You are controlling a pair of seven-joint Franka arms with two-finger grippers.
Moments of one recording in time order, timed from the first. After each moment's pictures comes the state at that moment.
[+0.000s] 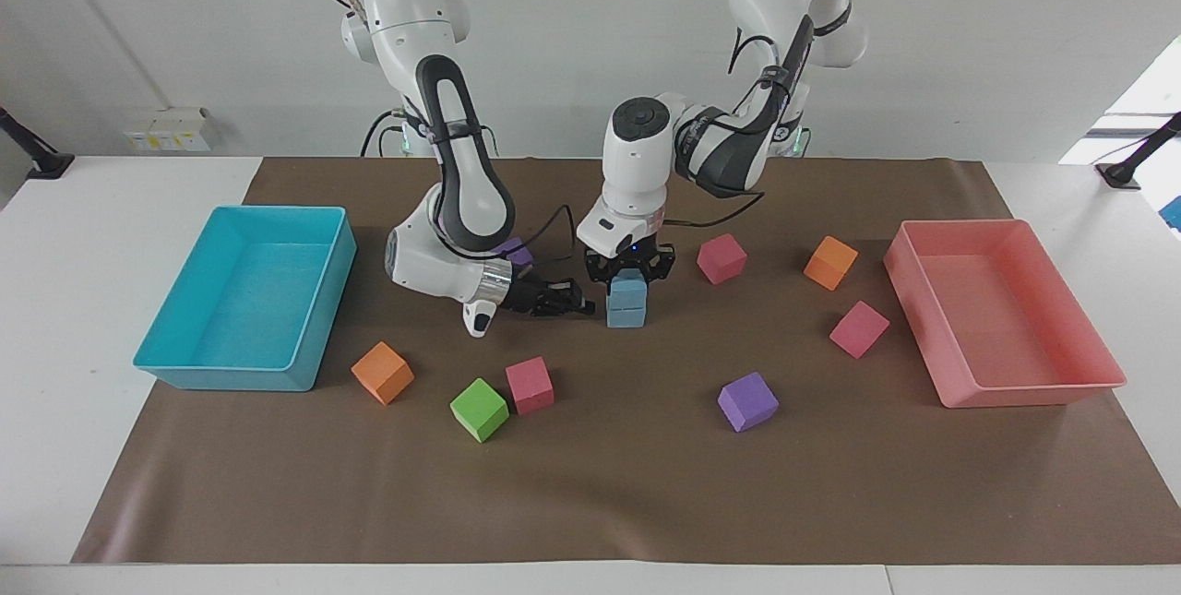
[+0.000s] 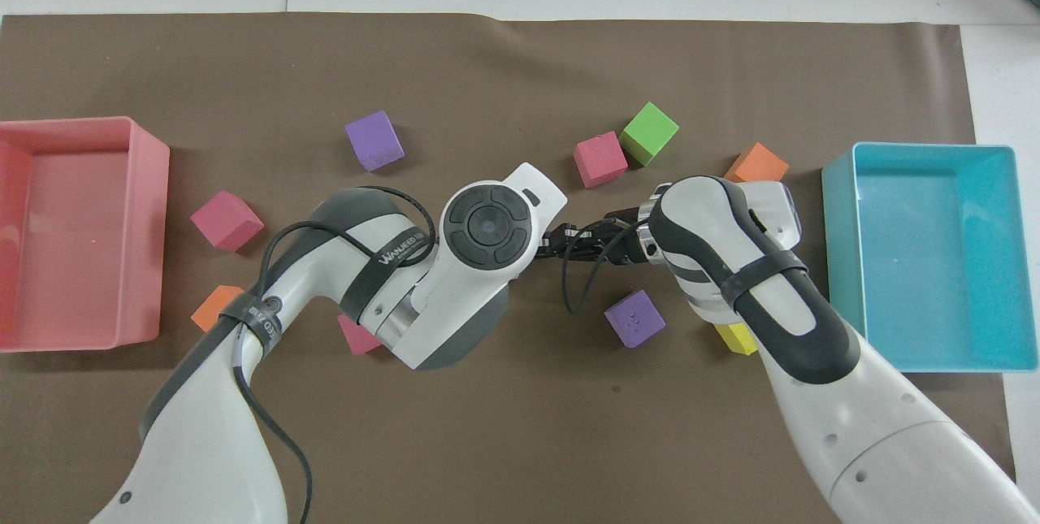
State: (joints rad) left arm -0.46 0.37 -0.26 -1.74 0.17 2.15 -0.77; right arm 0.36 0.45 -0.05 -1.96 1.31 2.14 -0.52
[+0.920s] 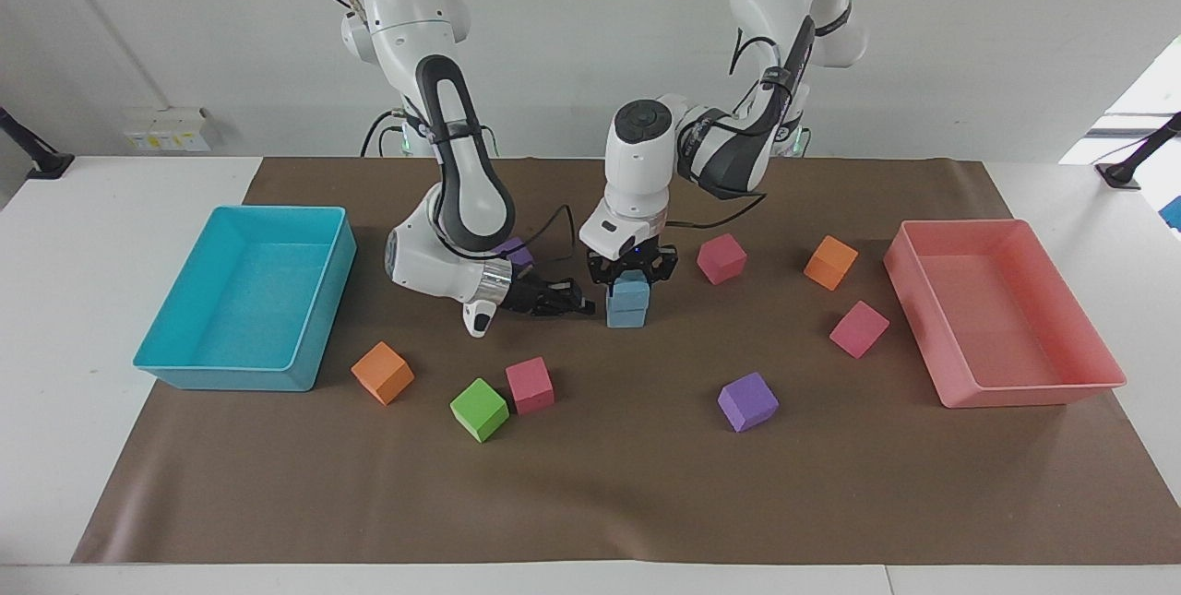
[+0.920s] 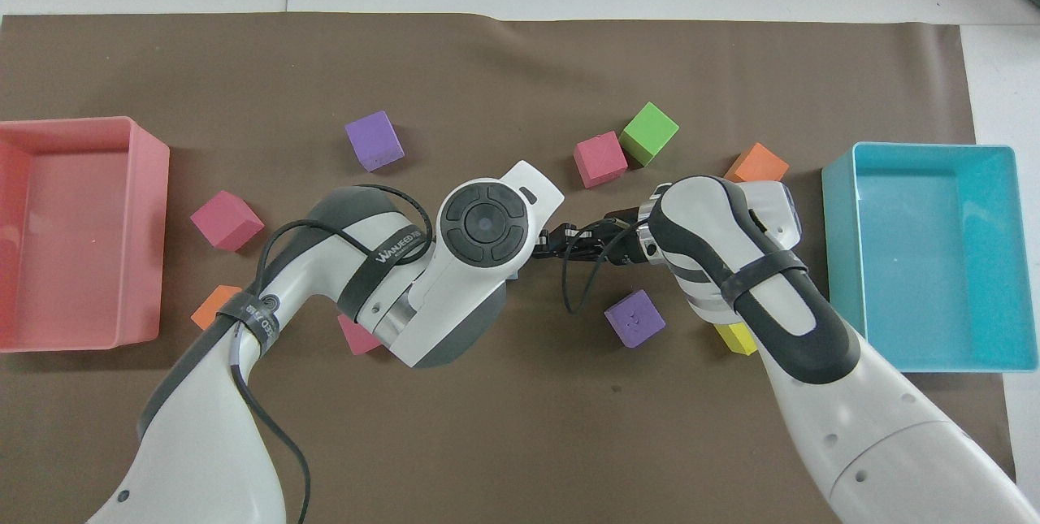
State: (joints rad) left arm -0.46 0.37 -0.26 -1.74 0.17 2.15 -0.77; right arm 0.36 0.45 -0.05 -1.96 1.31 2.14 -0.52
